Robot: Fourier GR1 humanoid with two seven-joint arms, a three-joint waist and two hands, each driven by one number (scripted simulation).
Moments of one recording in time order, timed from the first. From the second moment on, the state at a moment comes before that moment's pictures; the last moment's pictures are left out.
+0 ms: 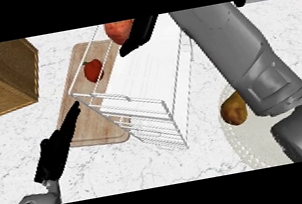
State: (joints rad) left arm -0.05 0.19 -0.09 -1.39 -0.07 -0.07 0.05; right arm -1.44 -0.06 -0.15 -0.43 0.28 0.54 -0.19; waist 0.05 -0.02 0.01
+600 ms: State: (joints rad) left arm -0.05 0.20 -0.07 -1.41 -0.07 -0.07 0.03; right arm -1.46 -0.13 -0.40 -0.33 0.06 0.37 -0.09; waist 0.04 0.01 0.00
